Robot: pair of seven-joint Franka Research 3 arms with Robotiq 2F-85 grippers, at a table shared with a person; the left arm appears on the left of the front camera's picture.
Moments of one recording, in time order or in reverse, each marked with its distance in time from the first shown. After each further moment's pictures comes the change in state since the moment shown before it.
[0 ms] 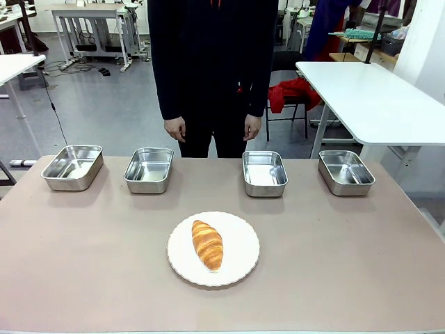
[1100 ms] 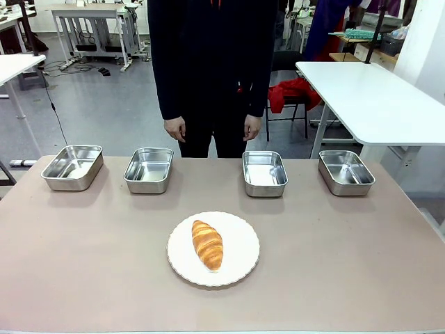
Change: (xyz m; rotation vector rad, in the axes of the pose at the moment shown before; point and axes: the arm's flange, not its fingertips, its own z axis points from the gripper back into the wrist) left arm 0.000 0.000 0.000 0.000 0.000 0.000; right arm 0.000 0.000 0.000 0.000 0.000 0.000
